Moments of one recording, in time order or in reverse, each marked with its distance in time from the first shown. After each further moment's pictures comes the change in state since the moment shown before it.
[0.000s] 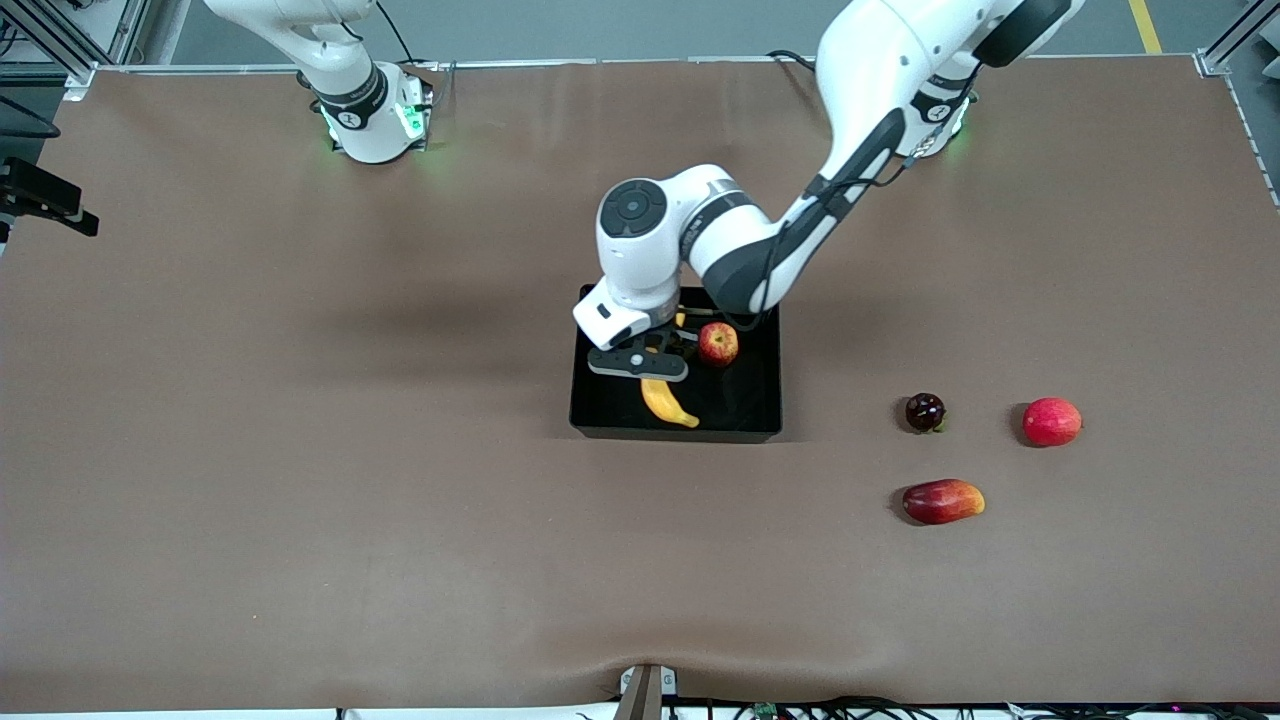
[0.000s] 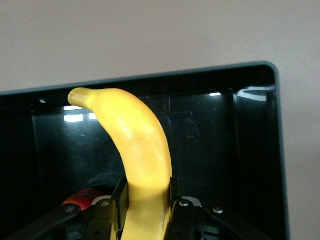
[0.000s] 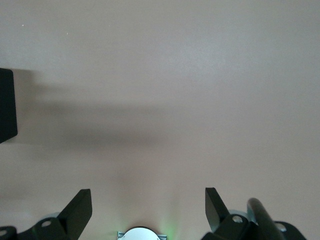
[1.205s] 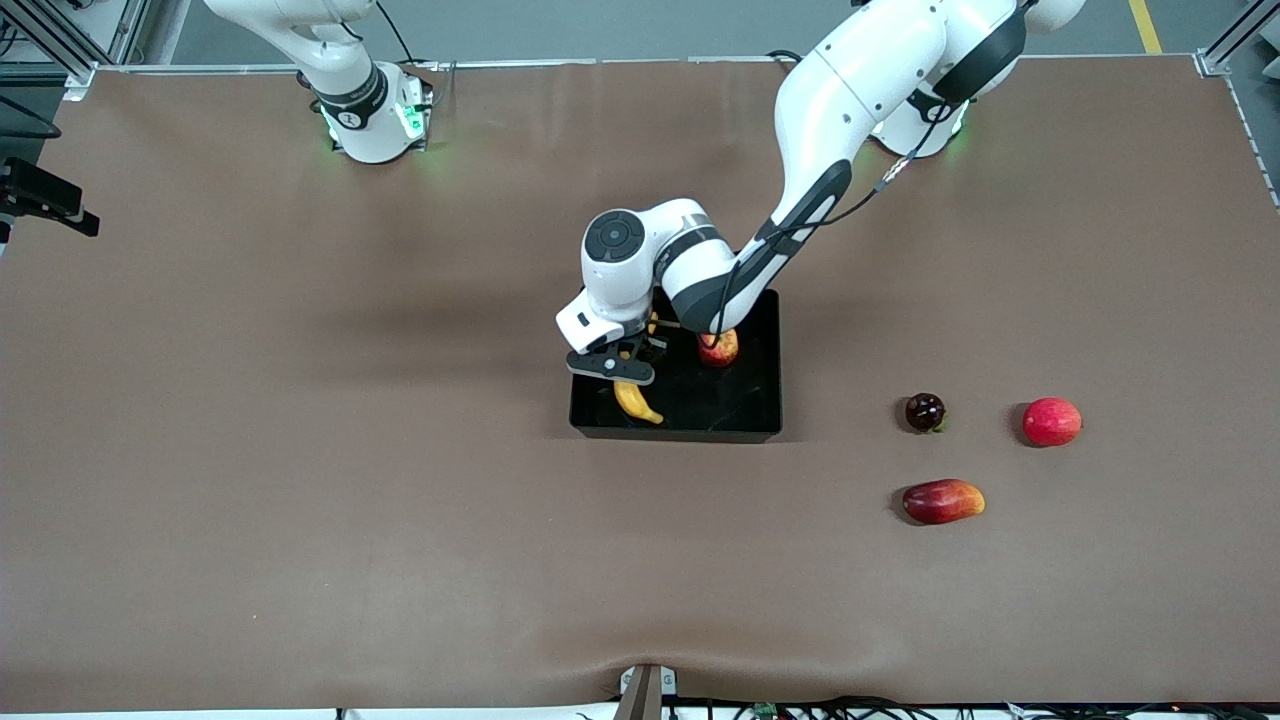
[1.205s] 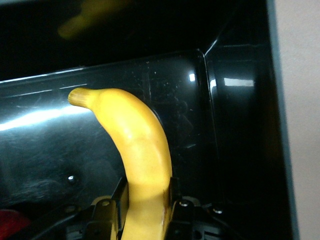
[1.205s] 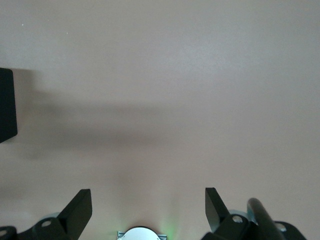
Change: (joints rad) left arm -0.052 0.146 0.023 0.005 0.003 0.160 0.002; right arm 0.000 0.000 0.000 -0.002 0.000 0.000 0.000
